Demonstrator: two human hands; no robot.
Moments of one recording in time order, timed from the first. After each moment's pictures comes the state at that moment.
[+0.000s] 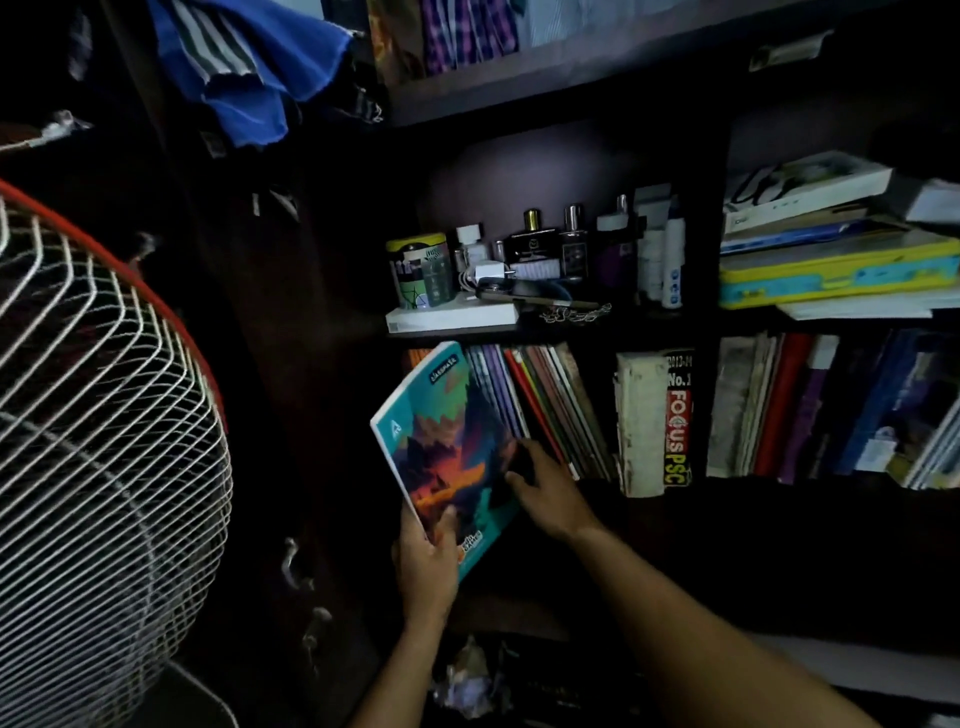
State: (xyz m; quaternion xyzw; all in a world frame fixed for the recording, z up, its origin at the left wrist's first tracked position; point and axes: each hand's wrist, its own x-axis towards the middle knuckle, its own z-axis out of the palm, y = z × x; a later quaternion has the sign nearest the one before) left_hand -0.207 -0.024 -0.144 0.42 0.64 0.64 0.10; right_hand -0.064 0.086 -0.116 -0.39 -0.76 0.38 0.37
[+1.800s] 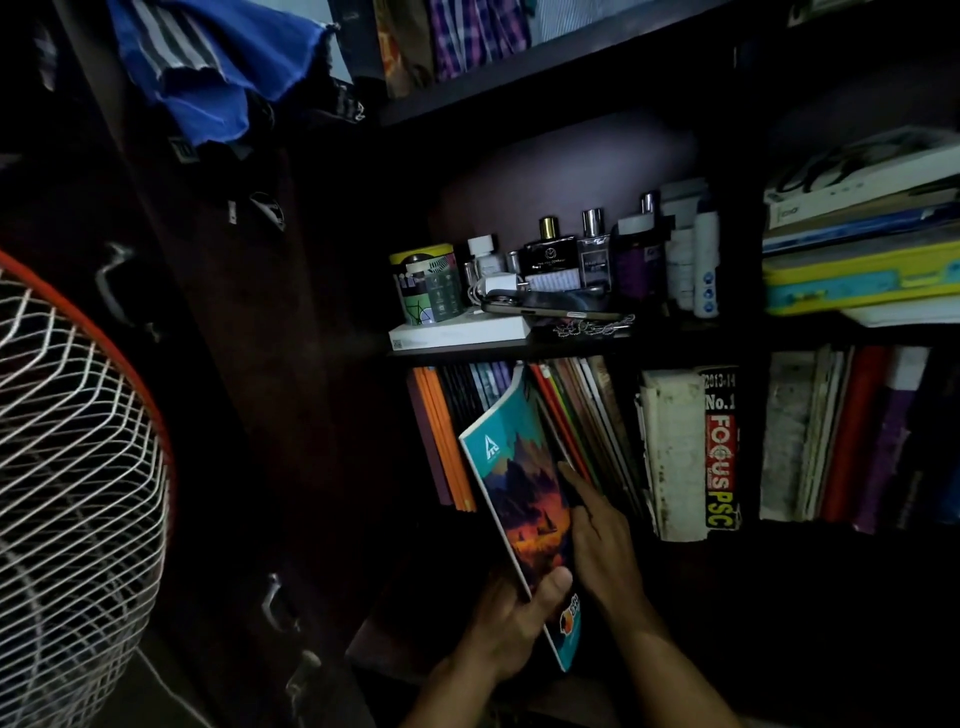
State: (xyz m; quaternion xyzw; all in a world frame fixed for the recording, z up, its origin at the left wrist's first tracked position) left_hand -0.153 0.001 -0.140 0.63 0.56 0.48 0.24; right_hand -0.050 0.104 -0.156 -0.33 -0.67 0.38 0.55
